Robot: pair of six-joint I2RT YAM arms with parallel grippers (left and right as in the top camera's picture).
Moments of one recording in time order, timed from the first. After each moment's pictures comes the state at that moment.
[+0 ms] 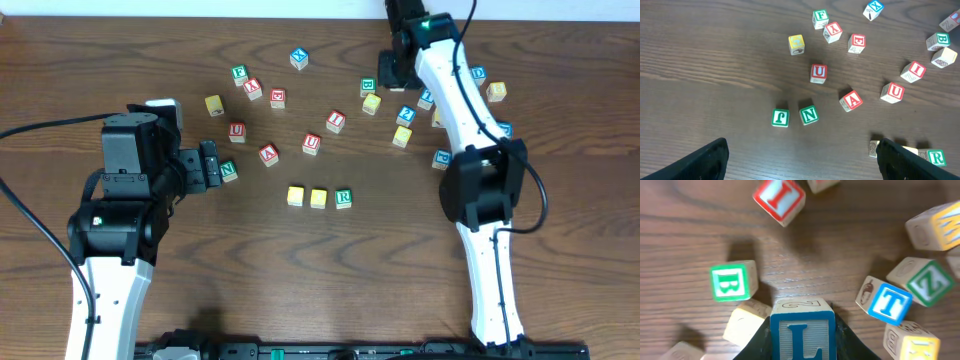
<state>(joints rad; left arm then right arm) -0.02 1.09 1.09 -0.80 0.00 -0.11 0.27 2.53 2.49 -1.18 0.09 0.32</state>
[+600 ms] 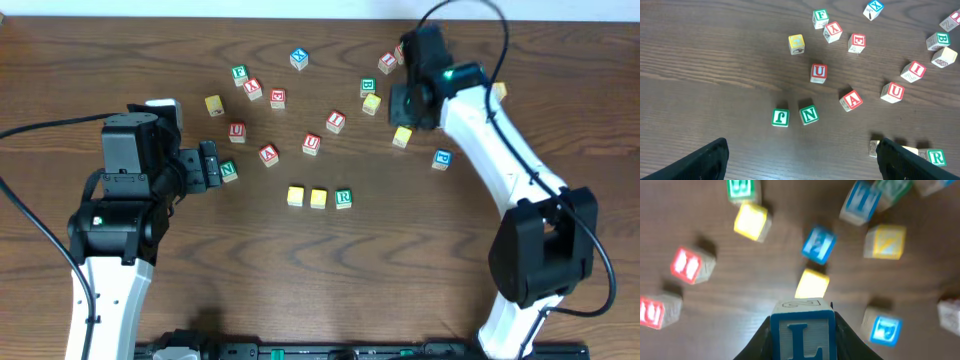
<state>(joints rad) -0.02 1.09 1.09 -0.80 0.00 -0.11 0.33 1.93 1.61 -0.87 0.09 0.35</state>
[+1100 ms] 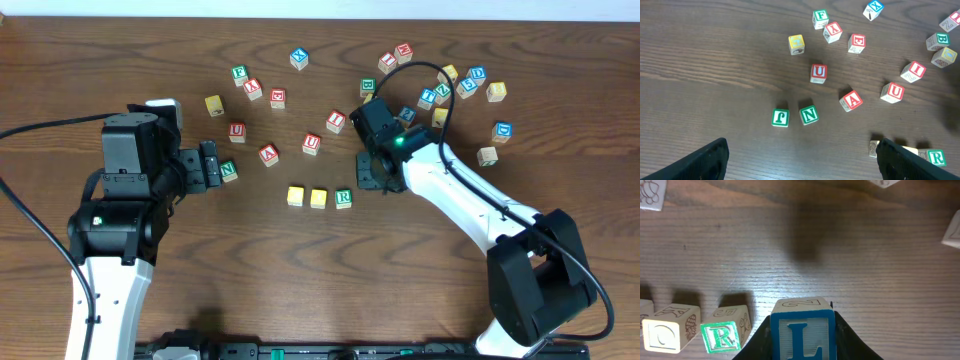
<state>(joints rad) -0.02 1.09 1.09 -0.80 0.00 -0.11 0.53 1.82 1.28 -0.78 0.11 0.49</state>
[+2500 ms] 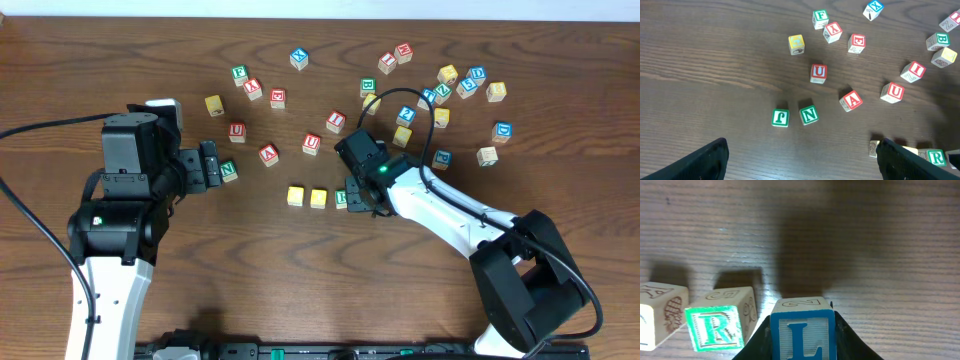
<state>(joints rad) -0.02 1.09 1.09 -0.80 0.00 -0.11 0.62 1.82 1.13 -0.64 0.12 0.54</state>
